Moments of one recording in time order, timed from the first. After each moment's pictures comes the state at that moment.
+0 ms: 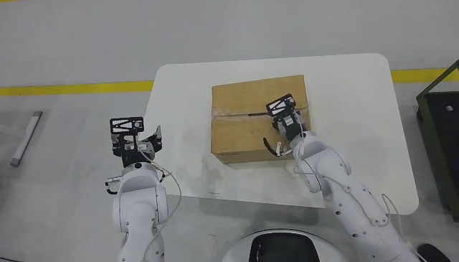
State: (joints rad) left arm 1.33 -1.45 -1.56 -2.07 1.93 0.07 -0.74; right arm -1.09 -1.44 1.15 -1.63 -1.50 0.11 0.47
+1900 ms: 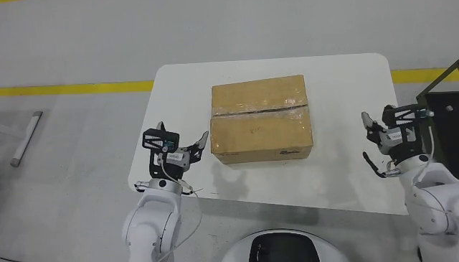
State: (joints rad) left arm 1.48 -1.44 -1.49 -2.16 1.62 -0.16 -0.40; right arm -1.55 -1.37 1.76 -2.10 -1.31 -0.14 0.49
